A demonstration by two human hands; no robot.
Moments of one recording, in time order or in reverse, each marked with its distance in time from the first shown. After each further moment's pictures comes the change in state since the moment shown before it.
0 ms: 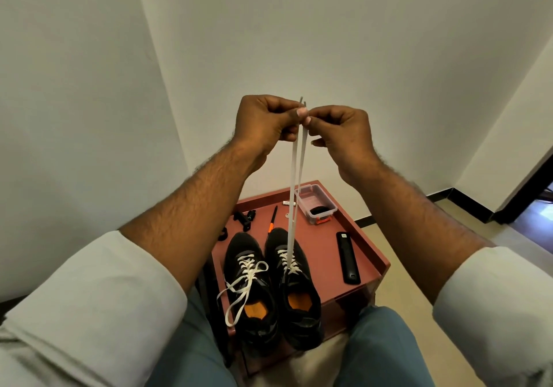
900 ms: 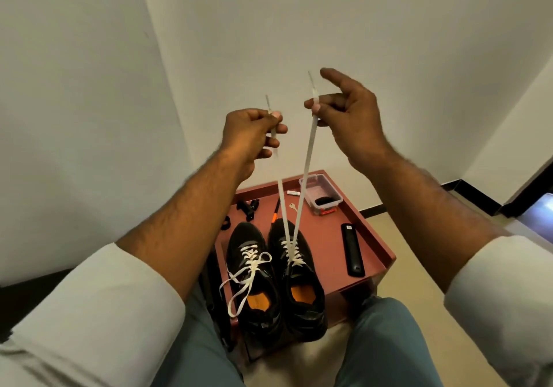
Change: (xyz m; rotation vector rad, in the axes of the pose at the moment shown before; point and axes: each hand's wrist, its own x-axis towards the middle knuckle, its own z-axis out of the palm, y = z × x) left_hand -0.002 -0.039 -0.019 -0.053 0.112 -0.310; right_hand 0.013 0.008 0.003 -0.028 -0.094 -0.069
